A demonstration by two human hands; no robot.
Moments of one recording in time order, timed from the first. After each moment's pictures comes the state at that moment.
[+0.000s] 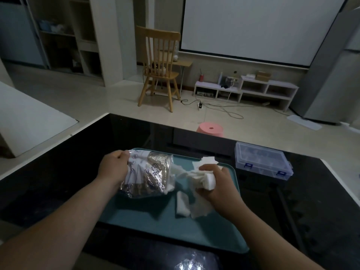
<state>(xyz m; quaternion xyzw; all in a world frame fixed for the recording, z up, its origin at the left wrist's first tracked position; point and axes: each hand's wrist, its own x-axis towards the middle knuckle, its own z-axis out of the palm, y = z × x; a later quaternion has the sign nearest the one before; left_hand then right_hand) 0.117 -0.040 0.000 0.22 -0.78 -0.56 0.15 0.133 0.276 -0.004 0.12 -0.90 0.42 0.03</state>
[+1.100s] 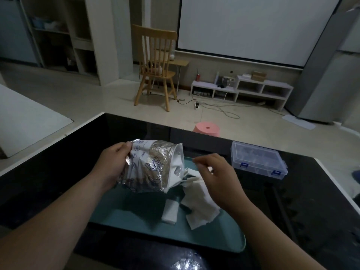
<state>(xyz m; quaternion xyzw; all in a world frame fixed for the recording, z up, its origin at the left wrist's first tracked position) 0.124 -0.027 0.028 0.13 -0.69 -0.70 0.11 0.139 0.266 0.037 0.18 -0.90 0.36 0.15</state>
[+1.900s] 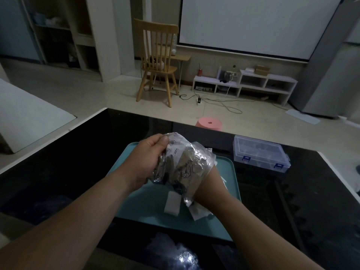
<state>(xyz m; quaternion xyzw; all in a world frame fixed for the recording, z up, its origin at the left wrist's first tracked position) 0.148 0.042 0.057 -0.01 -0.69 -0.73 0.02 0.154 0.232 0.026 0.23 -0.90 0.34 0.11</state>
